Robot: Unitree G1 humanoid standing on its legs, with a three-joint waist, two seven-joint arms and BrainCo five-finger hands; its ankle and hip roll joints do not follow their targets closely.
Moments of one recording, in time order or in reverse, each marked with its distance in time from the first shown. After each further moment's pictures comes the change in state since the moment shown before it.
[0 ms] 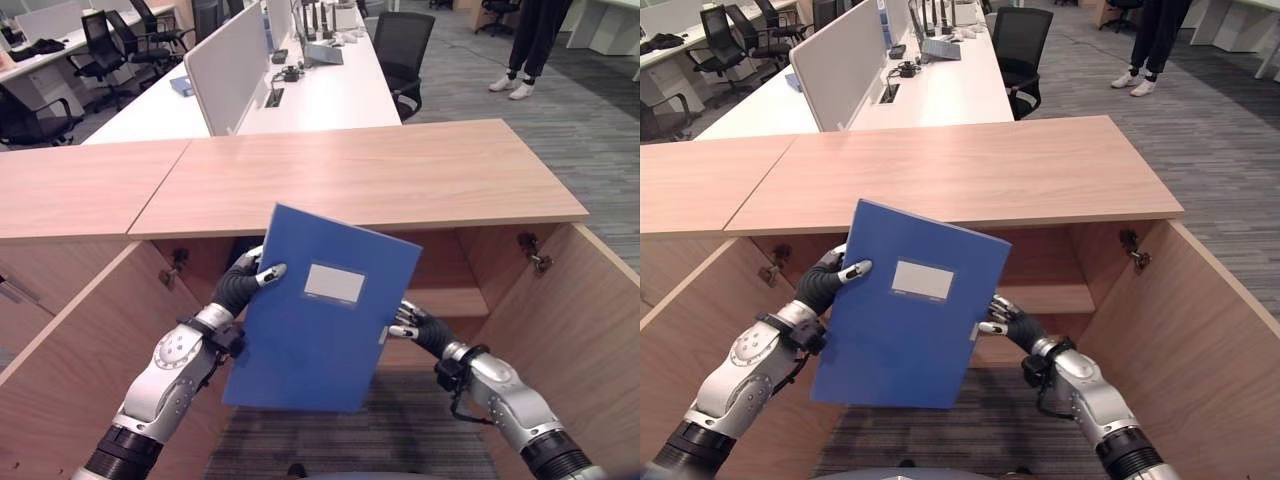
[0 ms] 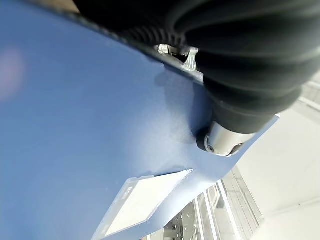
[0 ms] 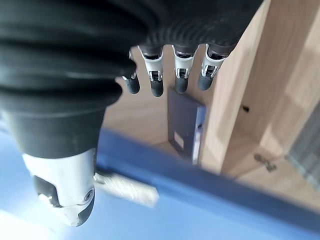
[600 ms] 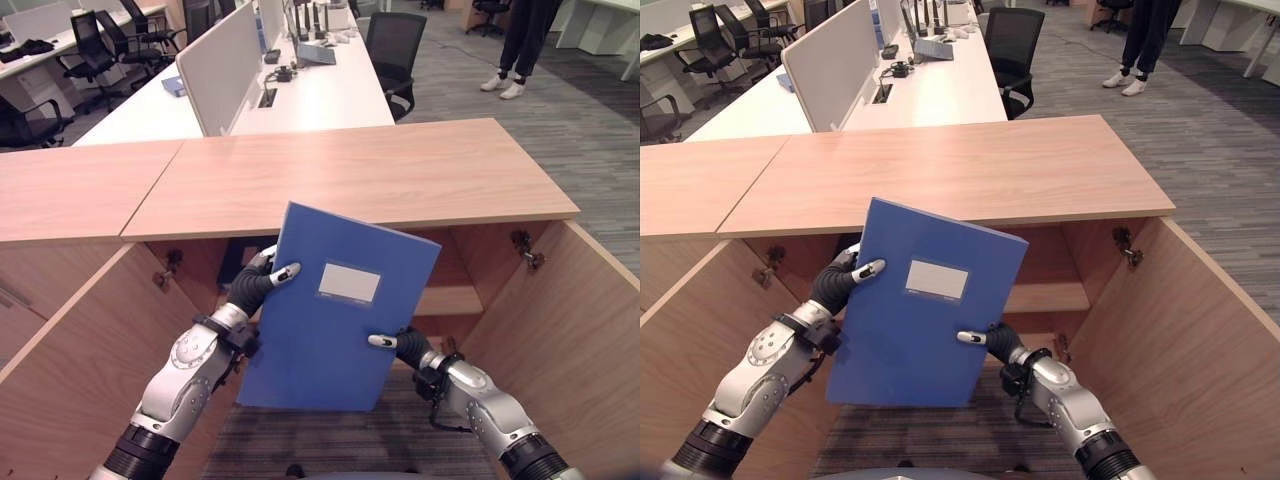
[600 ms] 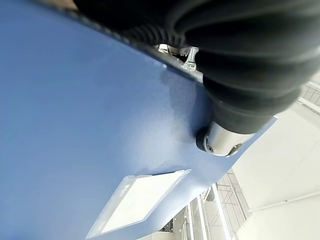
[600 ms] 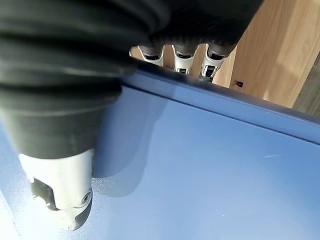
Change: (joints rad) left arm -0.003 -0.072 -0.012 -0.003 0.003 0.013 0.005; right arm -0.001 0.051 0.057 0.002 0.052 0.016 -0.006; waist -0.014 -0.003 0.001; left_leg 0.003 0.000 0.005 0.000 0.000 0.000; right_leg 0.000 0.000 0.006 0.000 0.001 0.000
